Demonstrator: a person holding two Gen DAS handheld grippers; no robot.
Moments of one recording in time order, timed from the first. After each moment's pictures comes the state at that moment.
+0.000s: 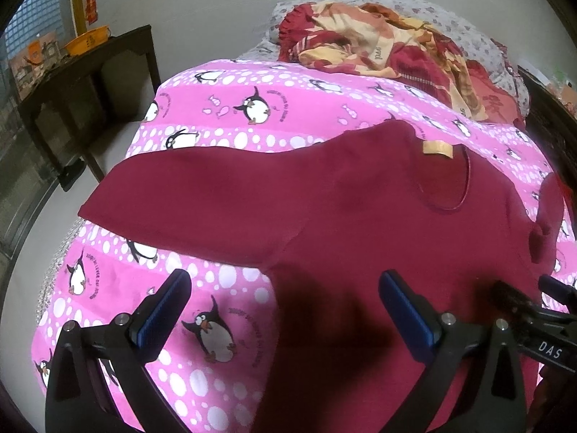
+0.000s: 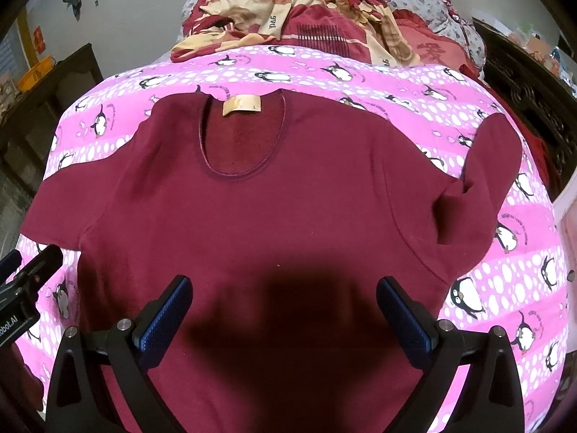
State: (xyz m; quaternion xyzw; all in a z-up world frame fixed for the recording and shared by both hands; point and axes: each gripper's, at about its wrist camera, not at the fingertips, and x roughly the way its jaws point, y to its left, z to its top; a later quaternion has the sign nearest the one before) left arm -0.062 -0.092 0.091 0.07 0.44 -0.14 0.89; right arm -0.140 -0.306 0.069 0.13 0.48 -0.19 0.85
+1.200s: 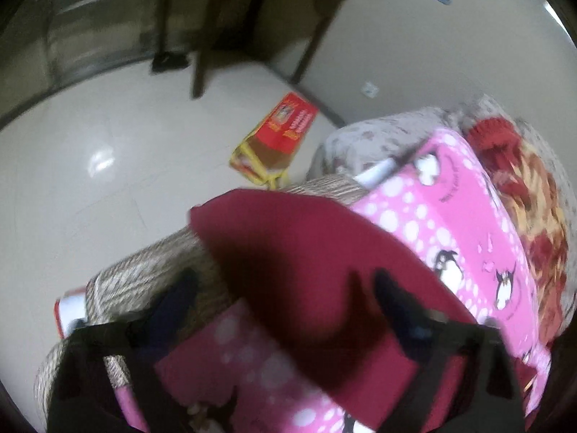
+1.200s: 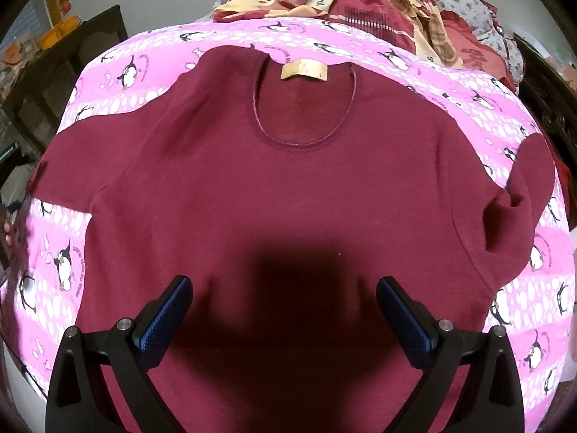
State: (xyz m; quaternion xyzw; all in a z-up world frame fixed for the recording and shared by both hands) left arm 0.118 0.146 0.033 -0.21 0.45 0.06 0.87; right arm -0.111 -0.270 0.046 0.08 0.52 -0.13 0.84
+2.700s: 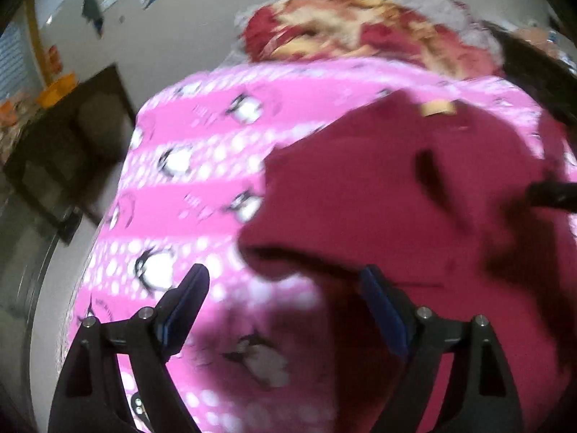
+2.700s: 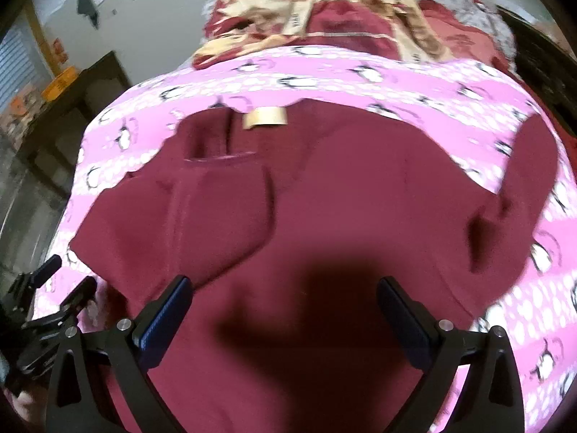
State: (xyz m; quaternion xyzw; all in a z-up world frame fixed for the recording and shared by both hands) left arm -0.038 -0.076 0.058 0.16 0.41 -0.18 0.88; right arm -0.110 -0.322 0.074 0.16 0.47 -0.11 0.86
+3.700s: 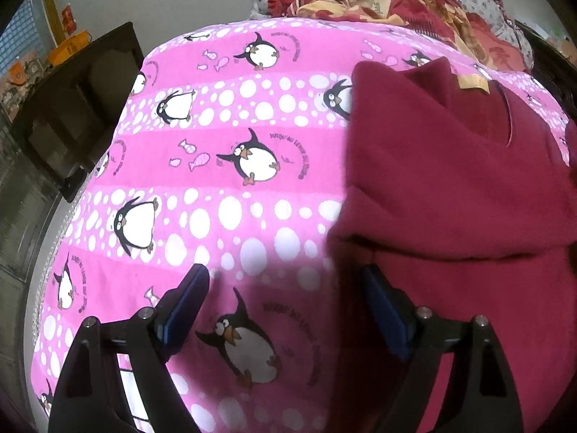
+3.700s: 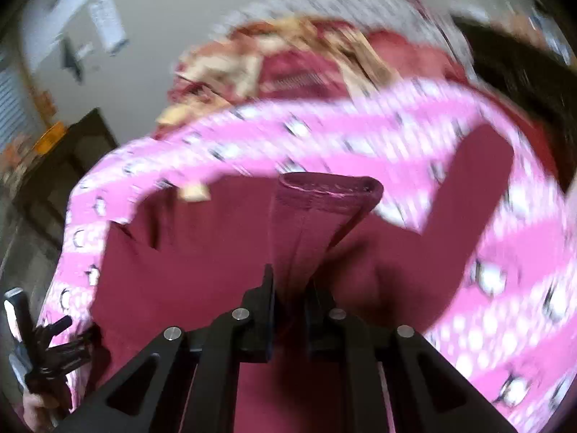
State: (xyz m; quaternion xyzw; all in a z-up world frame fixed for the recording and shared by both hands) left arm -0.028 -0.079 0.027 0.14 0.47 -0.14 0.86; right arm -0.169 -0.419 0.072 0.25 0.42 -0.17 0.86
